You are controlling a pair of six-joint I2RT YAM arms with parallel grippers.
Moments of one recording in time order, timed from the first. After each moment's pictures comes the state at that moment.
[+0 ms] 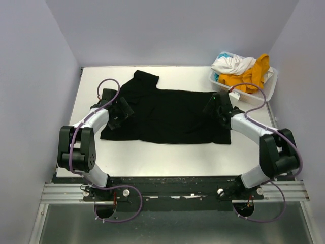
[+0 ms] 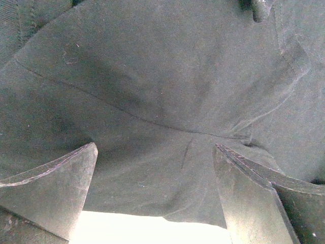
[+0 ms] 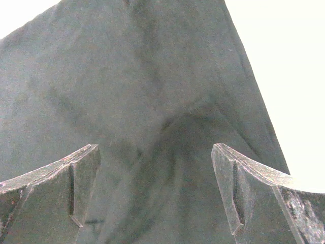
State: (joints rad) left arm -0.07 1.60 0.98 -0.38 0.11 -0.71; right arm 0.31 1.59 0.92 -0.14 0.41 0.71
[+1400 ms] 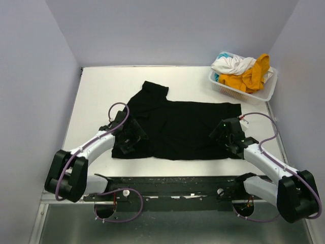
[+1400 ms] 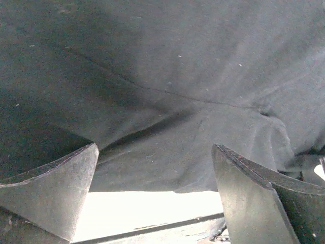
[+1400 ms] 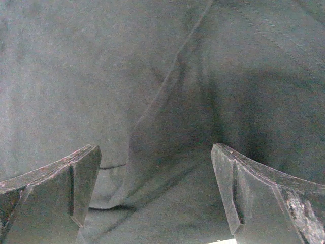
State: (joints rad) left arm -0.33 1.35 0.68 -0.38 0.18 -1.00; right arm 0.31 1.10 0.46 -0.26 0.23 0.87
